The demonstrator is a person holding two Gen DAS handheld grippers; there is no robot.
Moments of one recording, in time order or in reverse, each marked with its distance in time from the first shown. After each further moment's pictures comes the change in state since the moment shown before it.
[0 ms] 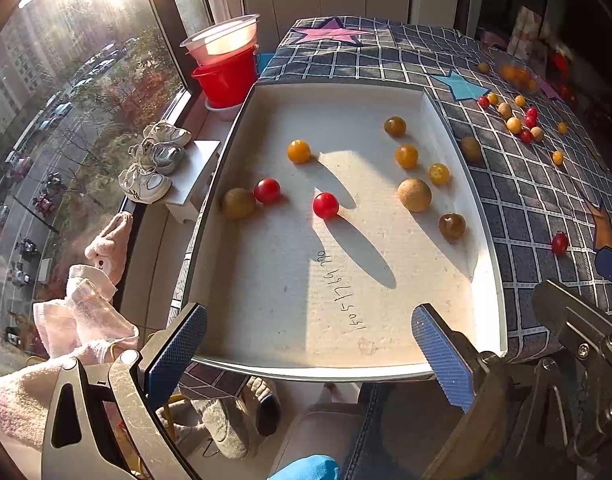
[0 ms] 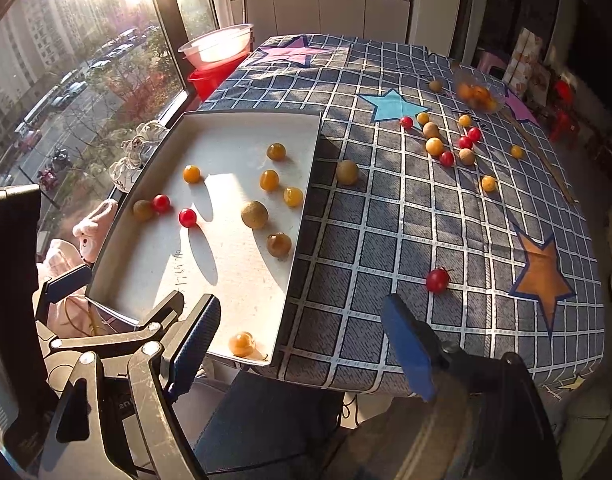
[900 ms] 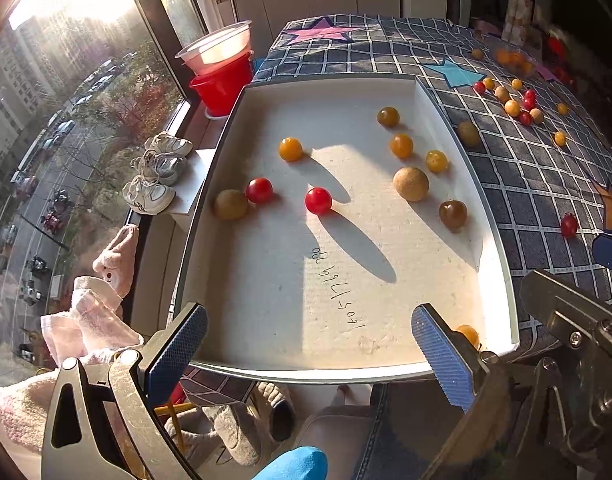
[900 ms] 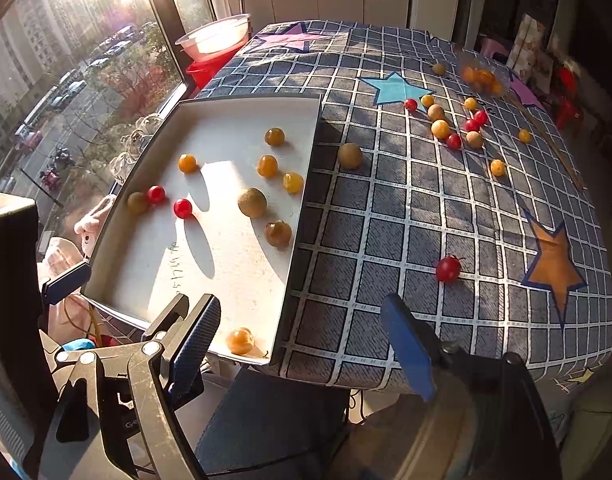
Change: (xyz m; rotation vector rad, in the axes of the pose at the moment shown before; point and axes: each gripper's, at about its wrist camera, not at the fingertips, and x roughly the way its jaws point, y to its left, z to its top) left arm 0.006 -0.011 -0.004 0.059 -0.015 0.042; right arm 0.016 -0.003 -0.001 0.015 0.042 0.019
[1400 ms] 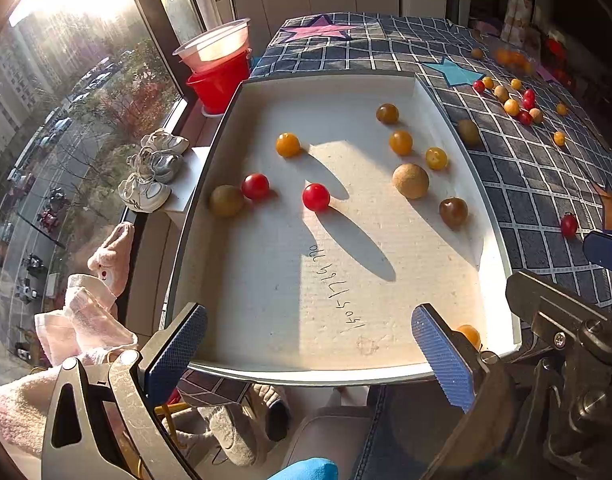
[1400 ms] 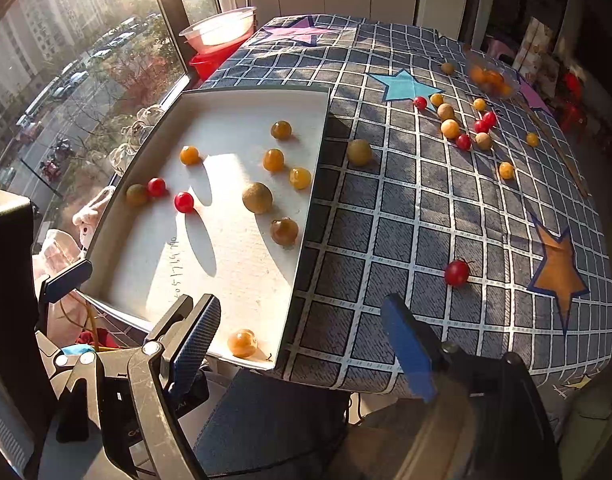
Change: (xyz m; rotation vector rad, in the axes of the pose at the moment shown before) left arm 0.005 0.001 -0.001 -0.008 0.003 -0.018; right arm 0.008 0.007 0.003 -0.026 0.018 -0.003
